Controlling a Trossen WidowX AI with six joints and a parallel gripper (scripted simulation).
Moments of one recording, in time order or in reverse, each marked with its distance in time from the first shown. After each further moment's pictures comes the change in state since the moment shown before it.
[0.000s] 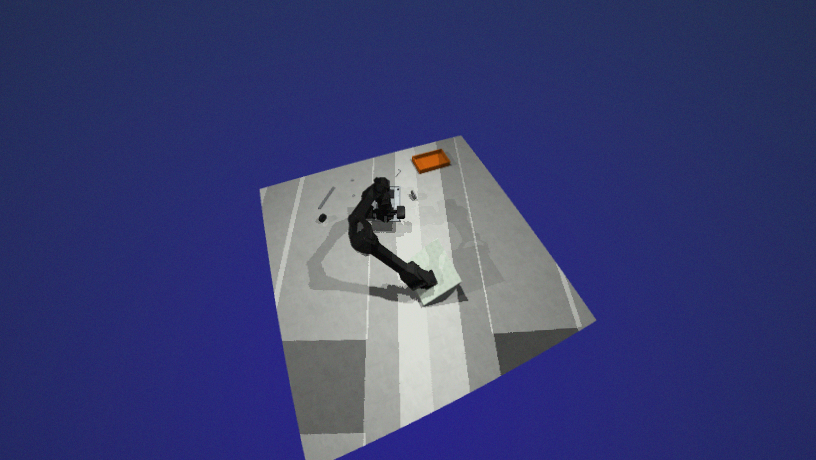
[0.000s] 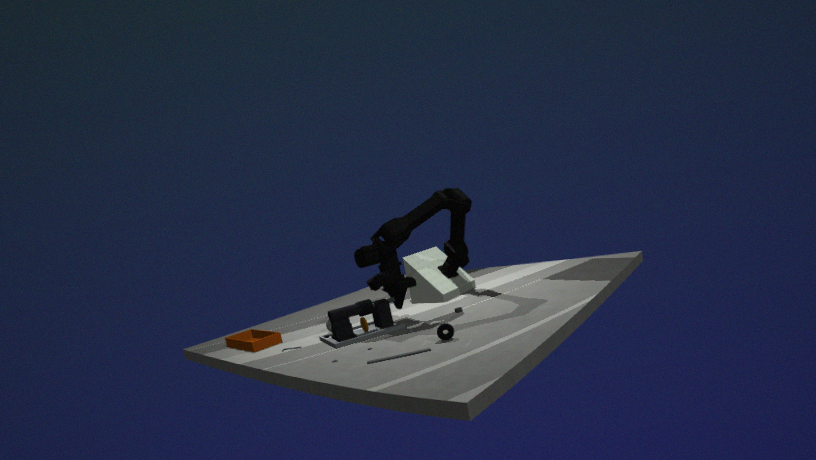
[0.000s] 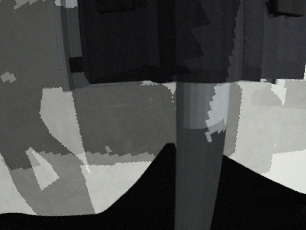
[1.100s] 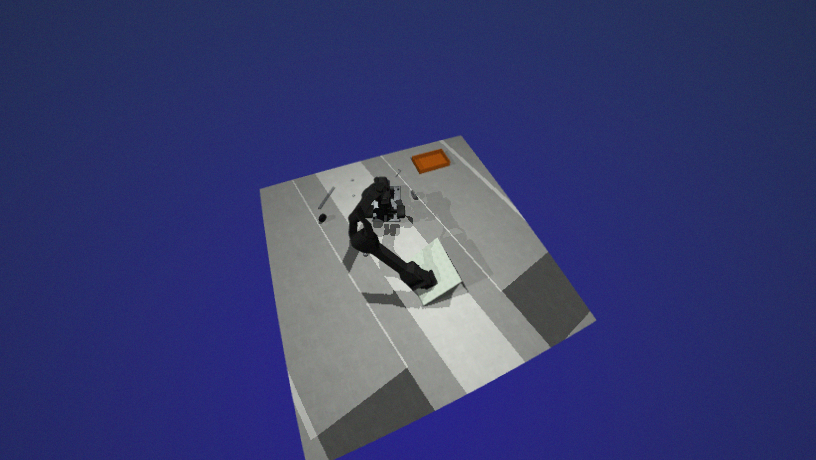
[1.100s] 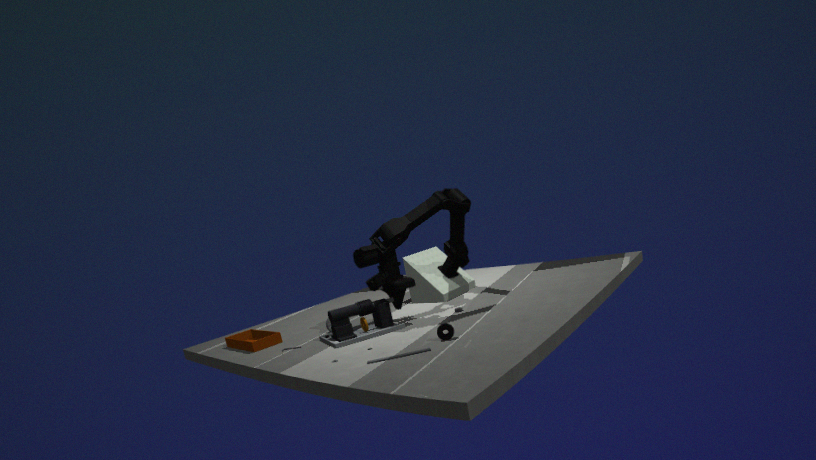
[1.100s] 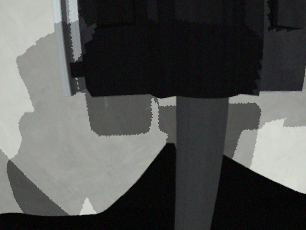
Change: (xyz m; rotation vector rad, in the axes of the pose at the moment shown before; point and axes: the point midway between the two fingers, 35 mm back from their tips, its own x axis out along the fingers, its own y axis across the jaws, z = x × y) arm 0.000 0.000 0.003 0.001 0.000 0.000
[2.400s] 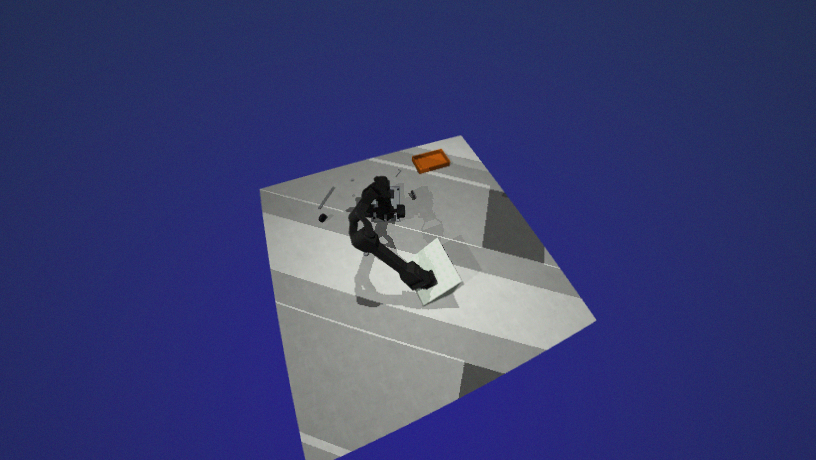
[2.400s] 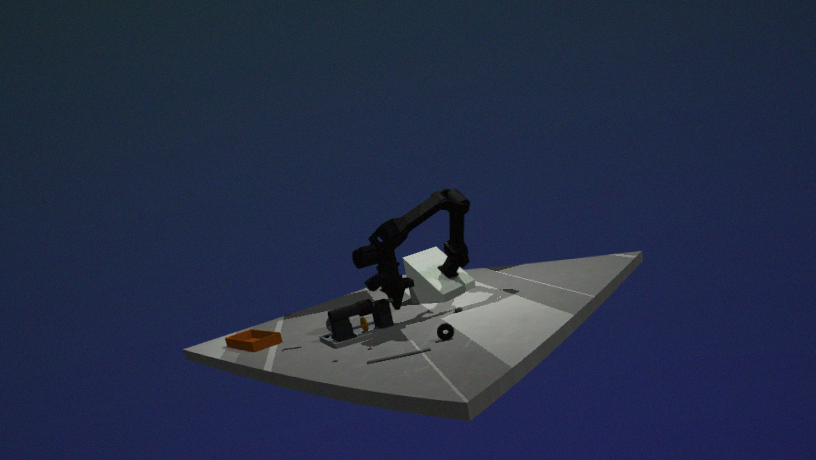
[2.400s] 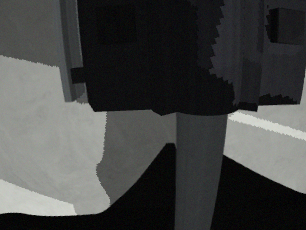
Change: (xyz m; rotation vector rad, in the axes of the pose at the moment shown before) arm 0.000 0.000 0.004 0.001 0.000 0.000
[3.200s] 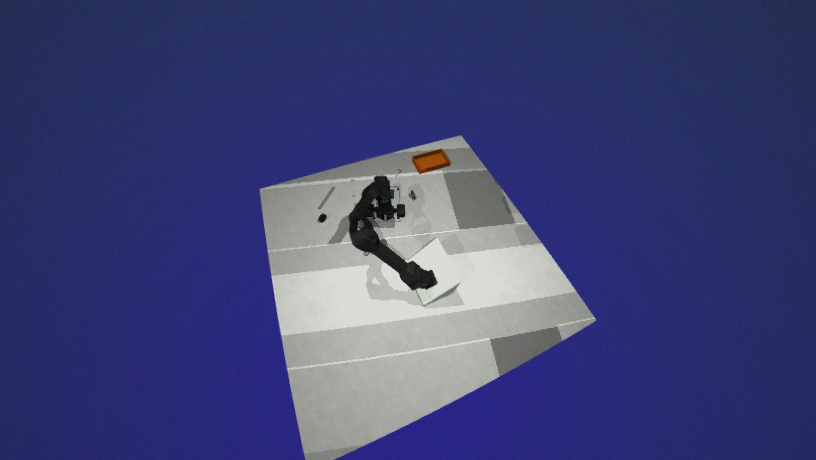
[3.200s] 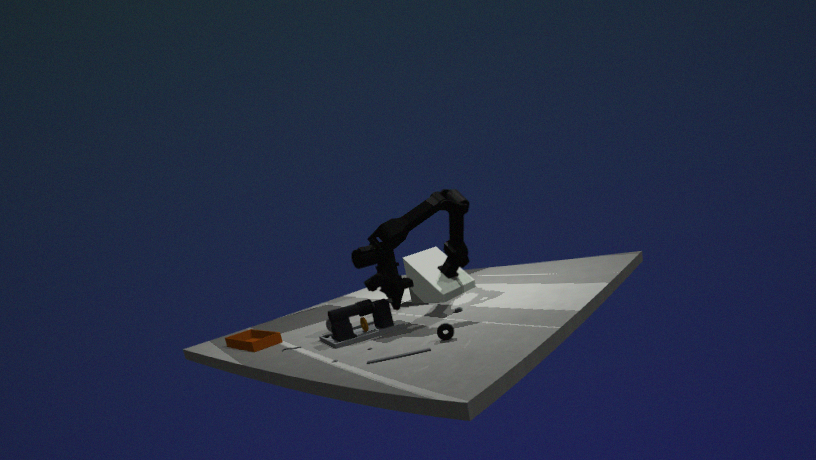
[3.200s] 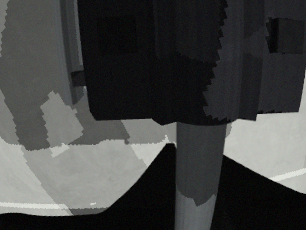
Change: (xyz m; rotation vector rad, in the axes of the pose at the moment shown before) arm 0.000 0.000 0.002 0.000 0.000 0.000
